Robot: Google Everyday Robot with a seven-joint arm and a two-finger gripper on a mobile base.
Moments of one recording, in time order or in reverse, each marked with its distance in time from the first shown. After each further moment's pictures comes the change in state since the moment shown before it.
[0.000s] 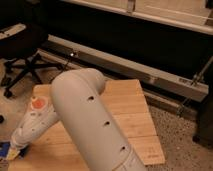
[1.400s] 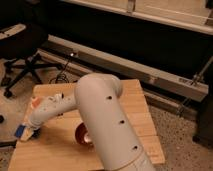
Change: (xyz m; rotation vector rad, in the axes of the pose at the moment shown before) arm 0.046 -0.098 -0.032 0.070 0.021 0.064
